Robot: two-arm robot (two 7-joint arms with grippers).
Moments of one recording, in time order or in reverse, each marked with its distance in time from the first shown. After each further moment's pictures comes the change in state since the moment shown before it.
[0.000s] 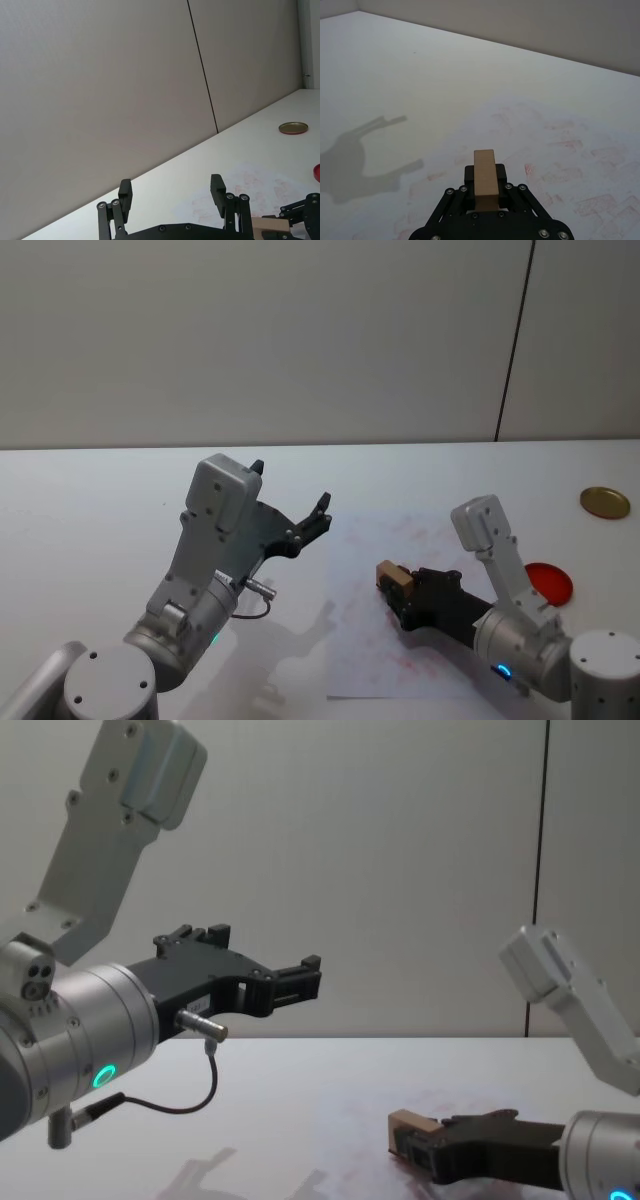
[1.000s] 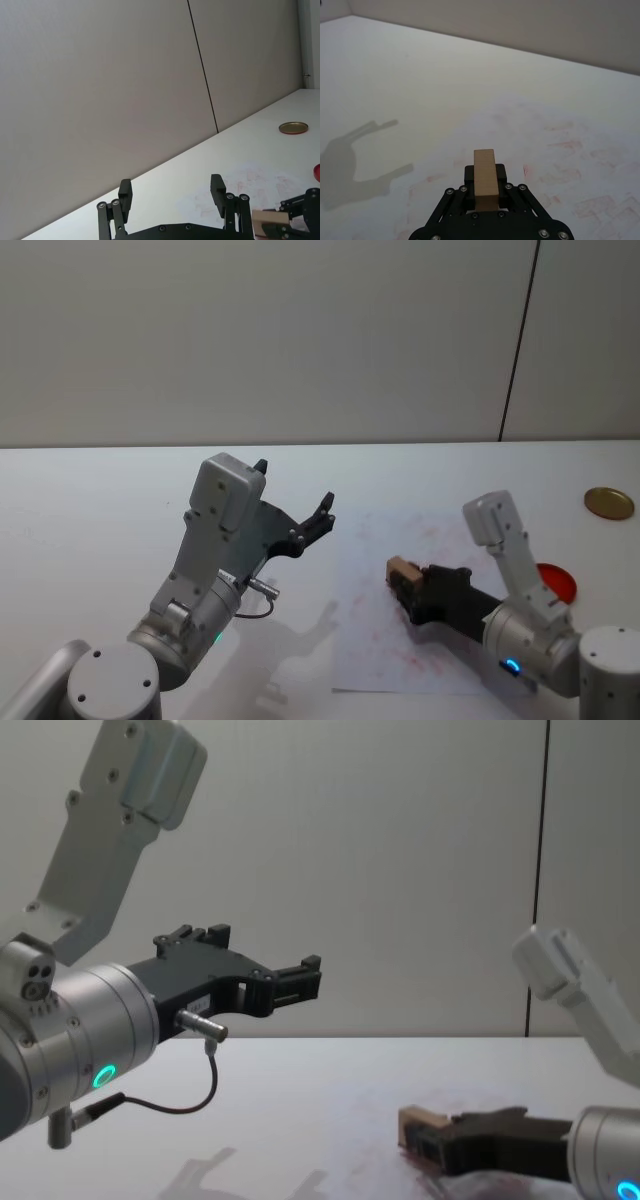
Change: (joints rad) left arm 0.000 0.000 0.000 0.000 0.000 0.000 0.000; right arm 0.012 0.004 0.007 0.015 0.019 0.016 -0.004
